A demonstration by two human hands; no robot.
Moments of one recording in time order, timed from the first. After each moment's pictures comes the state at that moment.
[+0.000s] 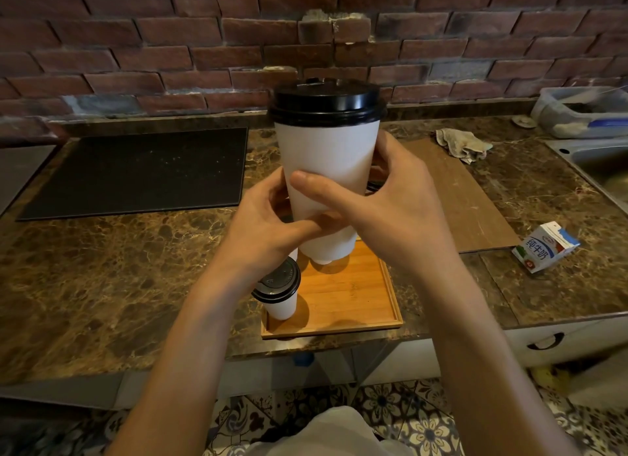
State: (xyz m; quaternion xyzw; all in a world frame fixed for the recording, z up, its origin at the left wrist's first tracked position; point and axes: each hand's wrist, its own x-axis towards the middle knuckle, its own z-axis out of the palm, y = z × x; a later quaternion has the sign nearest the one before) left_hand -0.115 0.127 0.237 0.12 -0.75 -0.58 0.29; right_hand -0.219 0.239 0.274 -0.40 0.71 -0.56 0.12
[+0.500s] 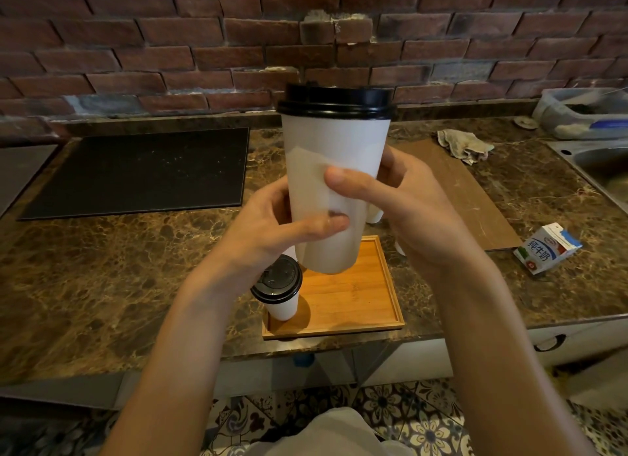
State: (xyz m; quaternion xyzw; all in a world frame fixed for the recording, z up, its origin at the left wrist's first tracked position) left_hand -0.112 0.124 0.244 0.09 -0.70 -0.68 0.20; right_hand -0.240 0.242 0.271 -0.39 0.61 -0.62 0.31
